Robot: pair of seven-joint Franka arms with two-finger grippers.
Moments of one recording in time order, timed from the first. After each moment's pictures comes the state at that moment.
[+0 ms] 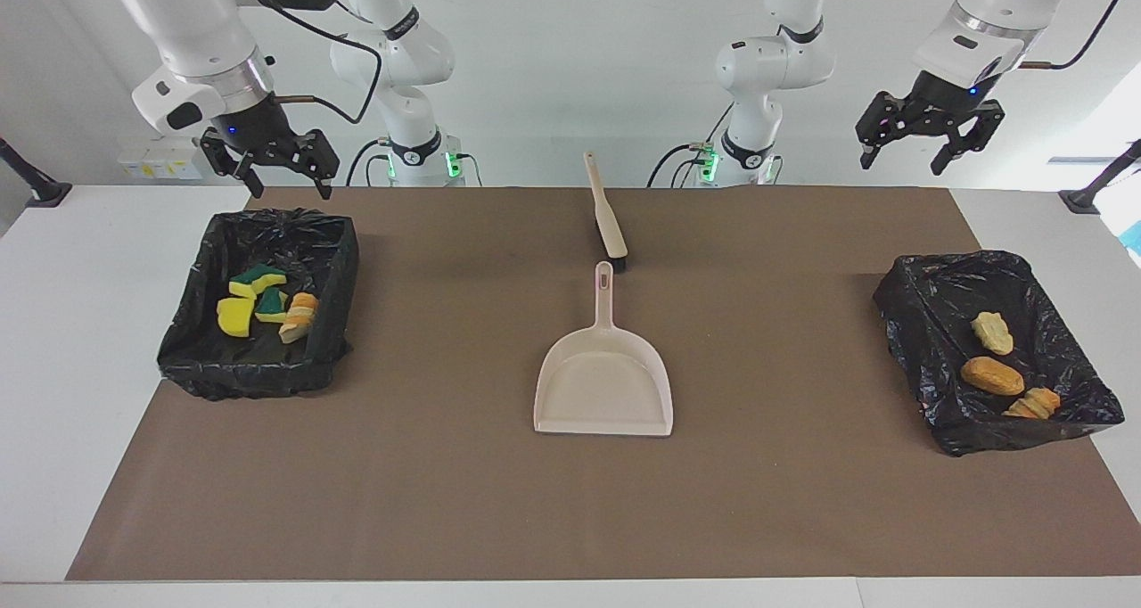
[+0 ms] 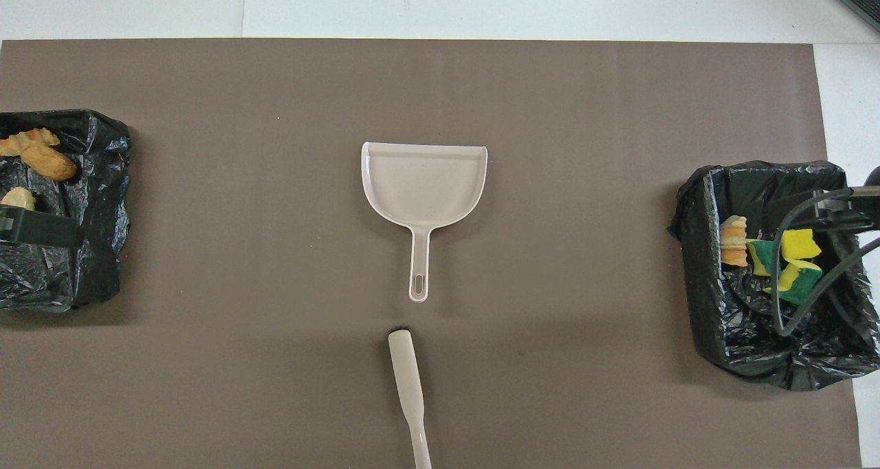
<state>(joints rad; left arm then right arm) 0.06 -0.11 -0.13 -1.57 -0.01 1.48 0.10 0.01 -0.06 -0.04 -1.63 -0.01 1.53 0.02</state>
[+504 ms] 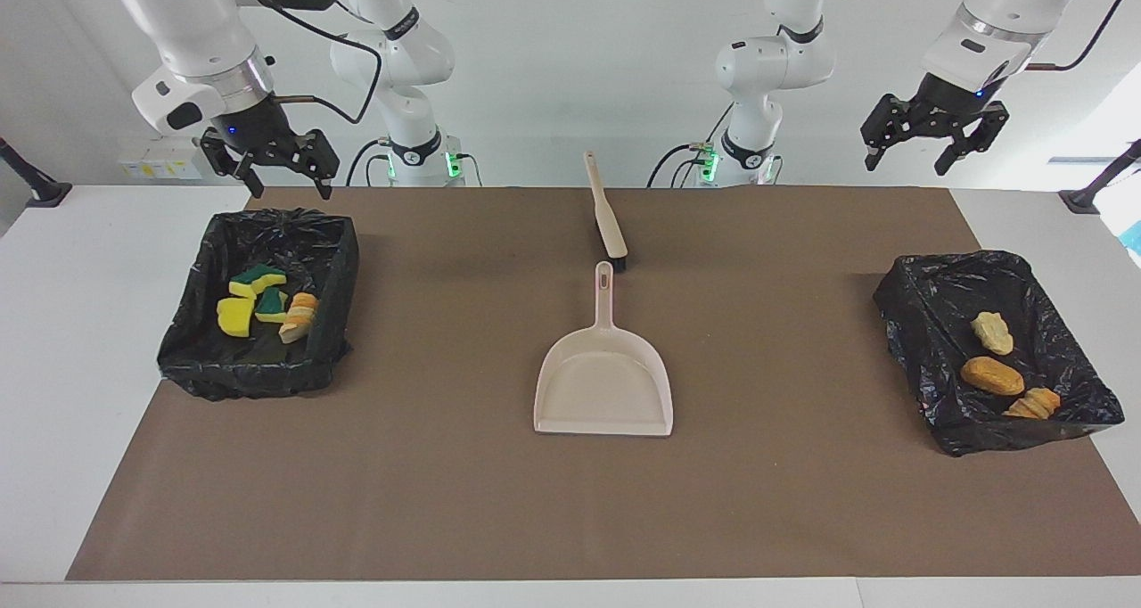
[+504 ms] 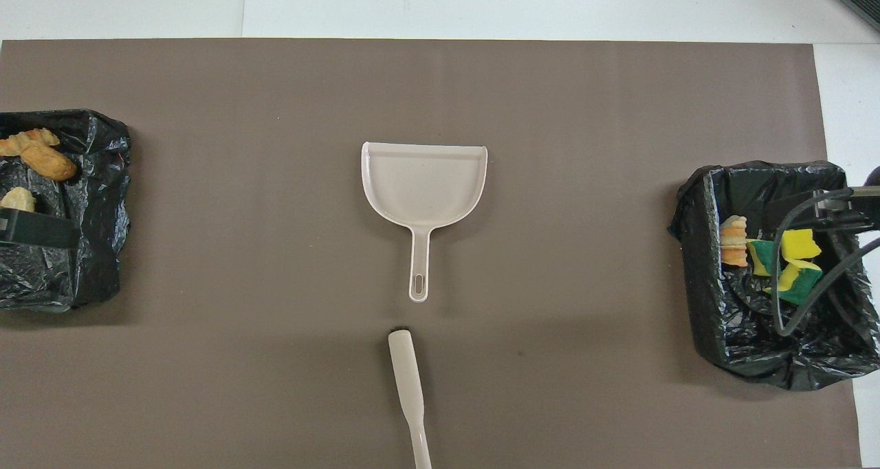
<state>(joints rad) 0.06 -0.11 -0.12 -1.59 -0.01 1.47 0.10 0.01 -0.06 -0.04 -1.63 -0.01 1.53 0.02</state>
